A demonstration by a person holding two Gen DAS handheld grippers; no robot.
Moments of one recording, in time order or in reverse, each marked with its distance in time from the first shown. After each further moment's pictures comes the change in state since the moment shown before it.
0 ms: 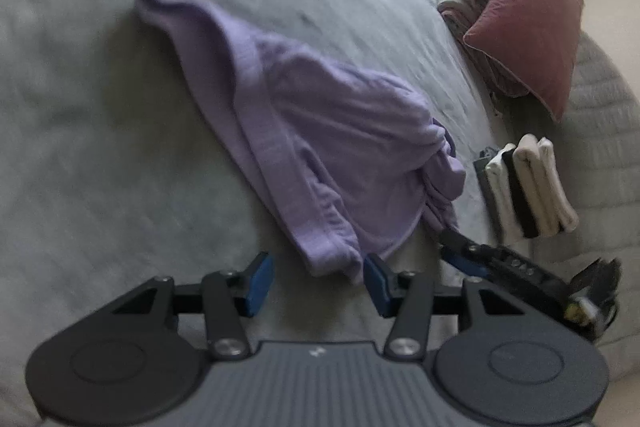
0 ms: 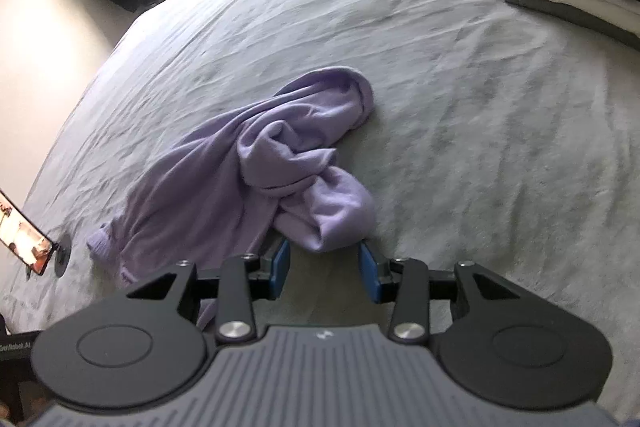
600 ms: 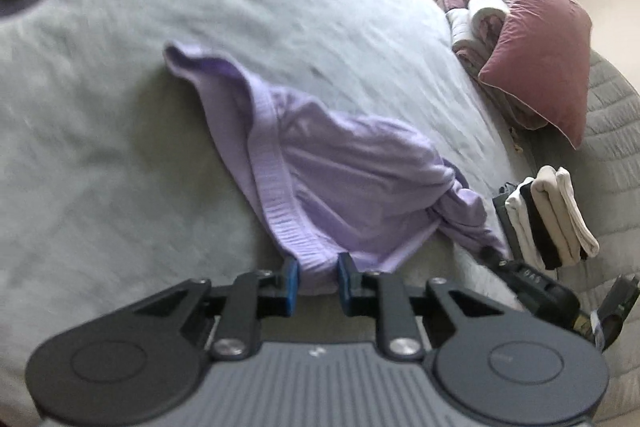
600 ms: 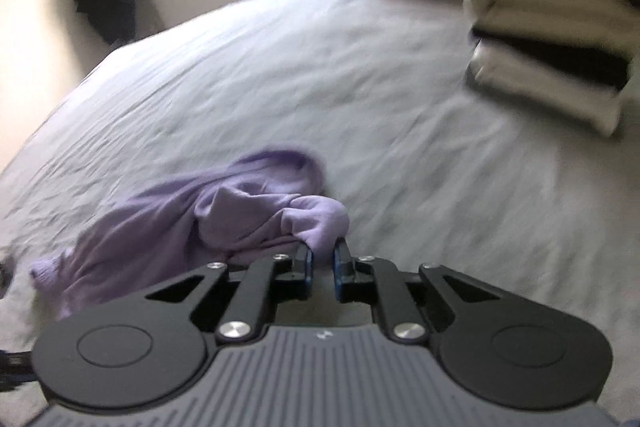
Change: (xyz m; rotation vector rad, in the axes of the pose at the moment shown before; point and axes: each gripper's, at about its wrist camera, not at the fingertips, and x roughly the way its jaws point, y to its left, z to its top) left arm -0.037 -0.024 -0.011 0.107 -0.192 0.137; right arm -0.020 0.000 0.007 -0.122 -0.267 -0.194
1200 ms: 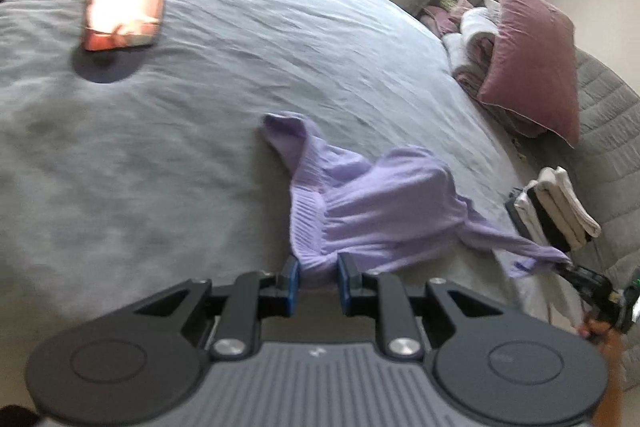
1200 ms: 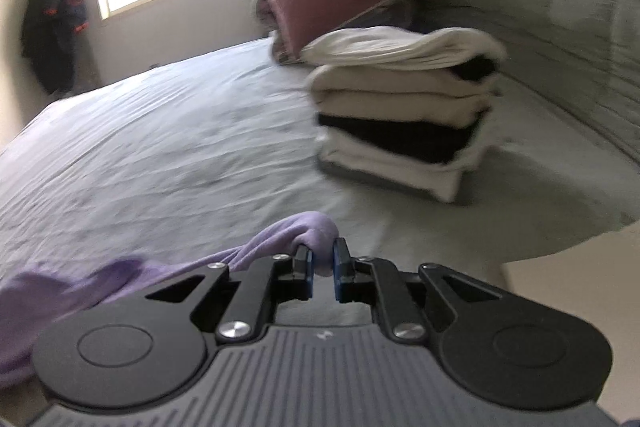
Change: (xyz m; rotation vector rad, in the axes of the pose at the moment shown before) left arm -0.082 0.063 -0.010 0.072 -0.110 0.064; right arm -0.063 -0.095 0.018 0.055 -0.156 -0.207
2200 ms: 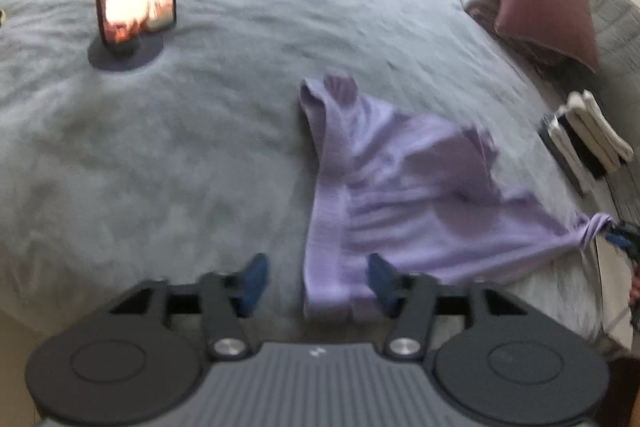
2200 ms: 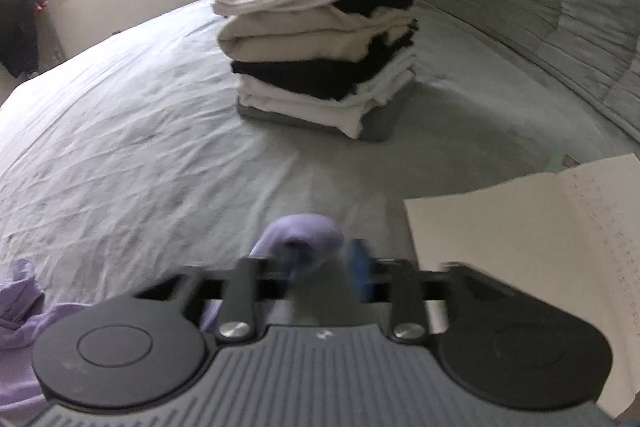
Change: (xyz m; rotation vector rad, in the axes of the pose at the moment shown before) left arm 0.005 0.006 0.009 0.156 0.131 0.093; right arm -0.013 -0.051 -0.013 0.033 0.159 -0.045
